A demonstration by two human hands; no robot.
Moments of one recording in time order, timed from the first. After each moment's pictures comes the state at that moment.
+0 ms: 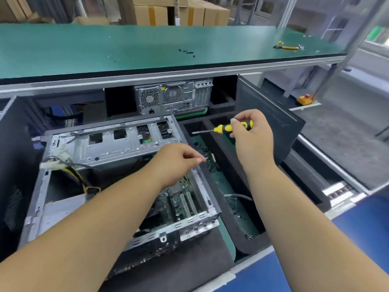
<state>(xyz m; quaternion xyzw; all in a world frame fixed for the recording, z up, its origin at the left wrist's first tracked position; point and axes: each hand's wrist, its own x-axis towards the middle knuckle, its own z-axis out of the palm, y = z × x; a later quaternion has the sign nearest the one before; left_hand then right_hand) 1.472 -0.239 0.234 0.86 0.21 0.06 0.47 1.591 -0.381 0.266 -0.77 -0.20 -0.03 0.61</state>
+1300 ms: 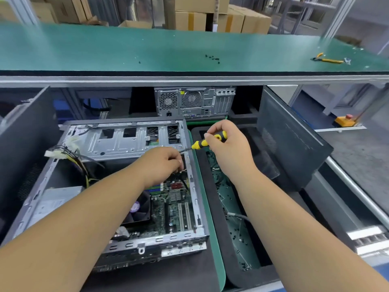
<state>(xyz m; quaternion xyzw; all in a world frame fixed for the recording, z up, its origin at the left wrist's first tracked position) 1.475 -0.208 0.218 0.86 0.33 0.06 0.39 1.617 -0.340 0.249 -0.76 -0.37 0.13 0.52</state>
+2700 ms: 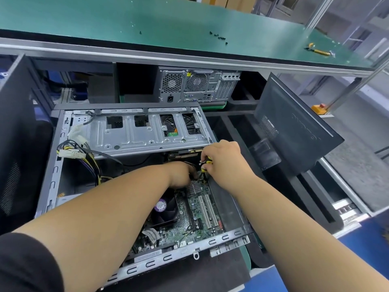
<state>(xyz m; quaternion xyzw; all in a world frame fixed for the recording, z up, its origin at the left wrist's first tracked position) 1.487 -0.154 0.138 0.91 0.16 -0.23 0.29 1.563 -0.286 0.205 -0.86 -0.51 0.00 0.00</state>
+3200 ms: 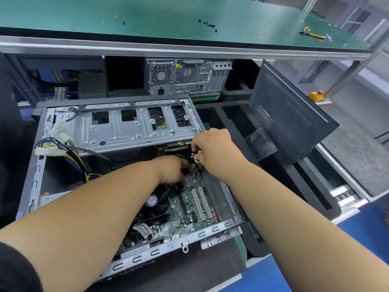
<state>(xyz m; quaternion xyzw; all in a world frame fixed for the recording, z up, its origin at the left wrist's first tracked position) 1.487 -0.158 0.136 0.93 0.14 -0.23 0.25 1.572 -0.284 0.209 -0.84 -0.54 0.01 -0.02</state>
